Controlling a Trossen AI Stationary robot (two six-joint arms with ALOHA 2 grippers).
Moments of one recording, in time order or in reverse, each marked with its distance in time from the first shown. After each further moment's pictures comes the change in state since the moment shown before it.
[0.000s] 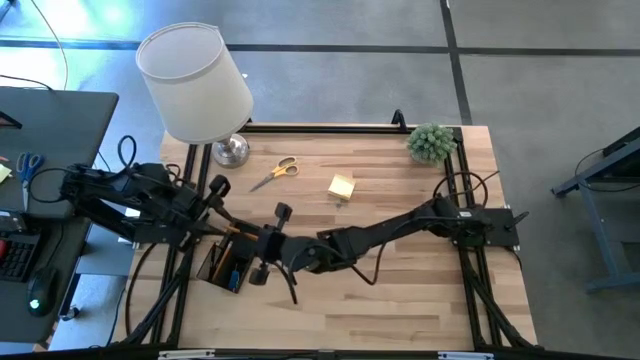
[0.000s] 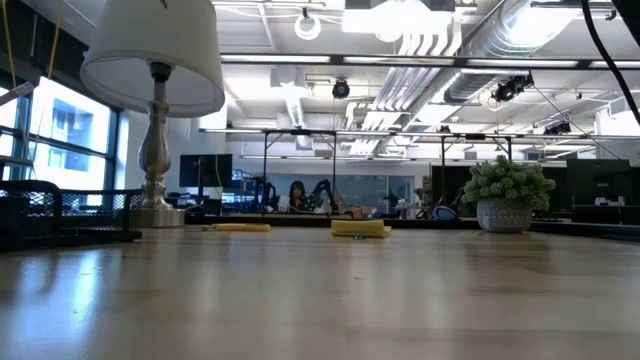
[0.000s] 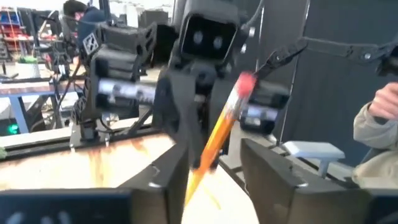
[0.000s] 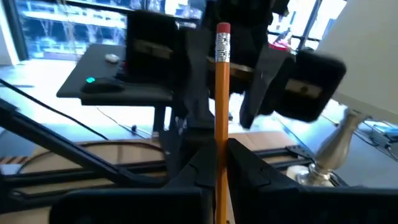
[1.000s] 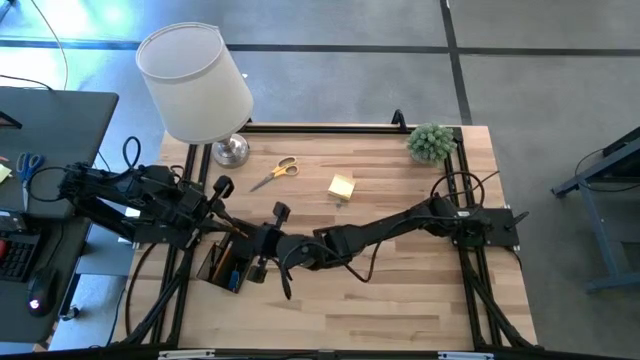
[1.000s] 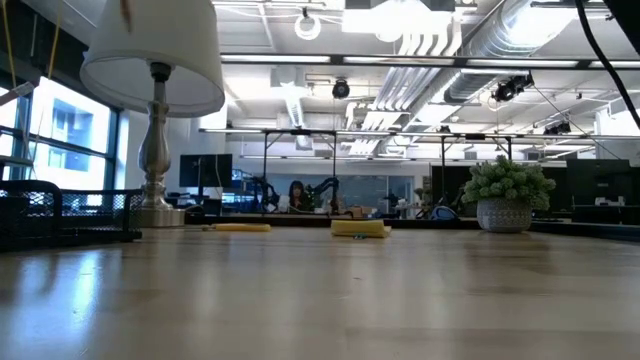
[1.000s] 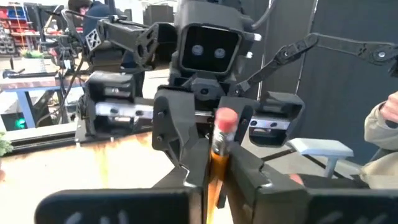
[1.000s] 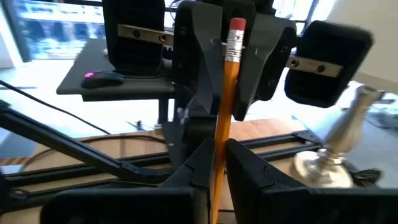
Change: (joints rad) left arm 0.000 0.039 0.000 0.027 -0.031 0.001; right arm -0.029 0.022 0.000 -0.032 -0.042 0.094
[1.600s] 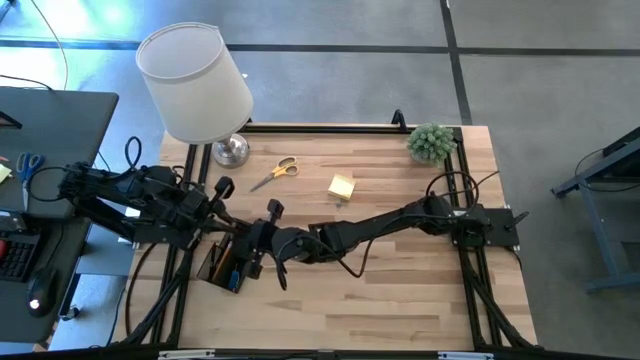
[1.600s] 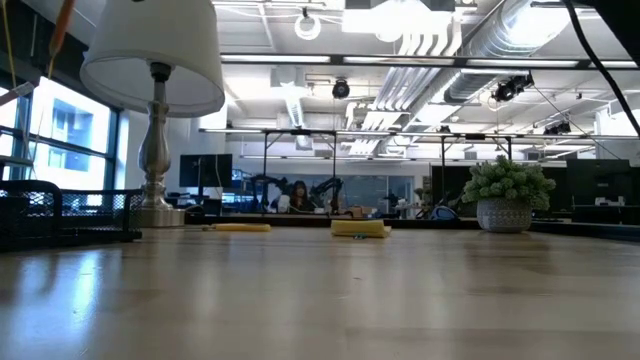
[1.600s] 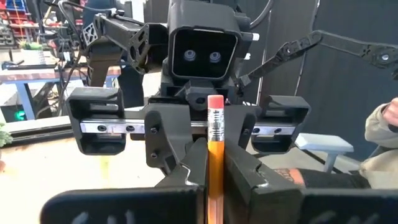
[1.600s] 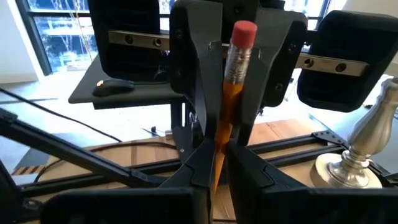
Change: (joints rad) left arm 0.000 0.001 -0.002 -0.016 -0.003 -0.003; right arm -0.036 0.041 0.003 0.047 -0.077 0.035
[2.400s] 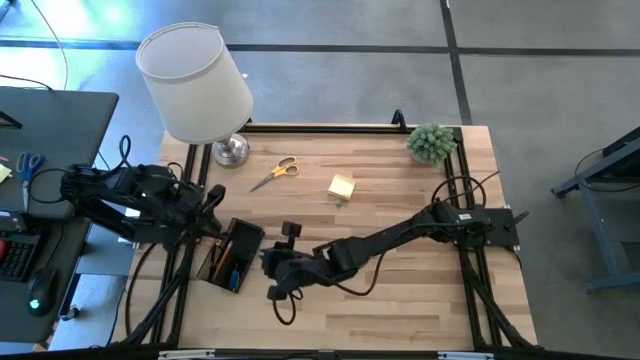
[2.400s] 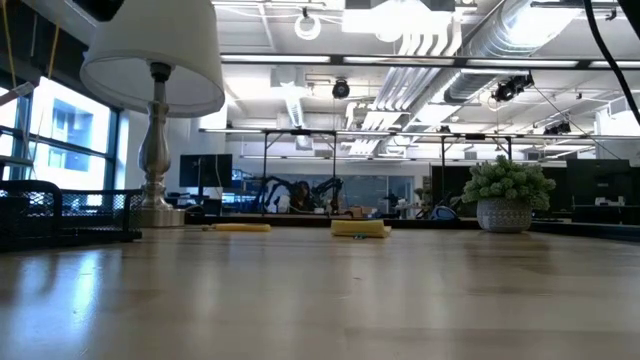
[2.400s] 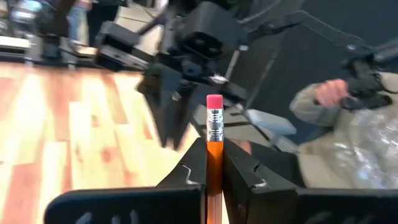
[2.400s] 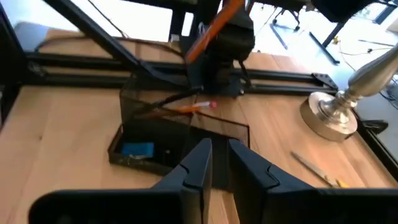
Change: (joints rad) left arm 0.000 -0.074 0.048 -0.302 0.114 -0.208; right arm 0.099 -0.040 -0.005 -0.420 0.064 0.025
